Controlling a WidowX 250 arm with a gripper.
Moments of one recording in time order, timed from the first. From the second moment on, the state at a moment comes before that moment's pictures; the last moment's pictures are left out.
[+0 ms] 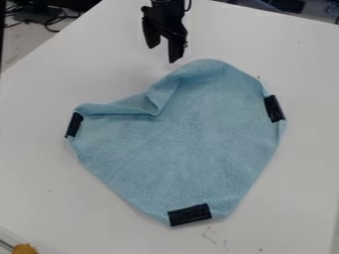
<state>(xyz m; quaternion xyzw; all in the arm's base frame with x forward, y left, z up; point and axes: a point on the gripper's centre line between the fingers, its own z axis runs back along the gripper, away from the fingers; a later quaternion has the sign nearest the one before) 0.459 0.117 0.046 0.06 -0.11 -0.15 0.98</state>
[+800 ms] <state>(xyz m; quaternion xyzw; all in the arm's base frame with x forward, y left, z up) 0.435 0.099 0.056 0.10 -0.09 -0.13 0.98</state>
